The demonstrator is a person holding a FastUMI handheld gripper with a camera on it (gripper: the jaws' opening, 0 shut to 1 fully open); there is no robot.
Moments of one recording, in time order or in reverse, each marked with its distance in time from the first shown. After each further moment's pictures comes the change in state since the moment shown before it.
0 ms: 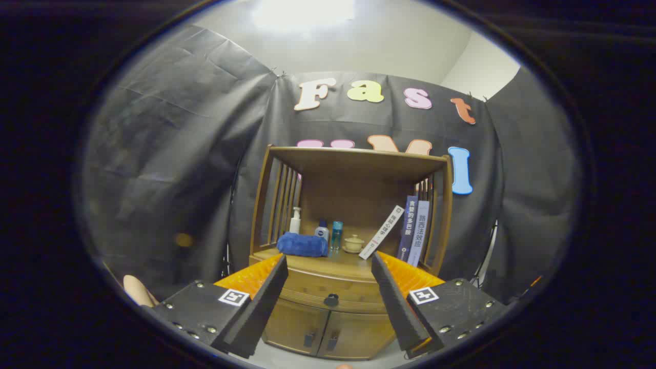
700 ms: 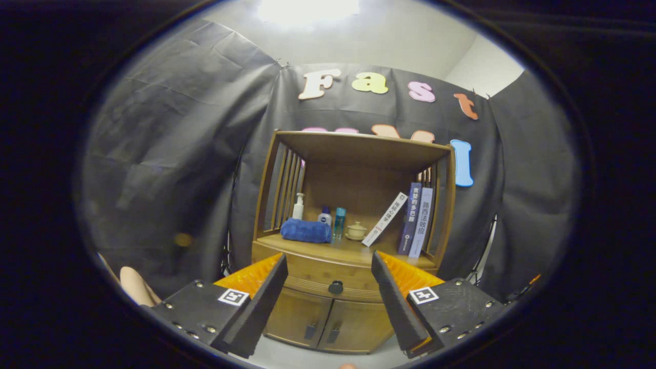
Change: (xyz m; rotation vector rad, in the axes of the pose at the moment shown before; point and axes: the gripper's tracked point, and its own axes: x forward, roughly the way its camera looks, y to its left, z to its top) arm -0.006 0.020 -0.033 -0.017 0.056 0.003
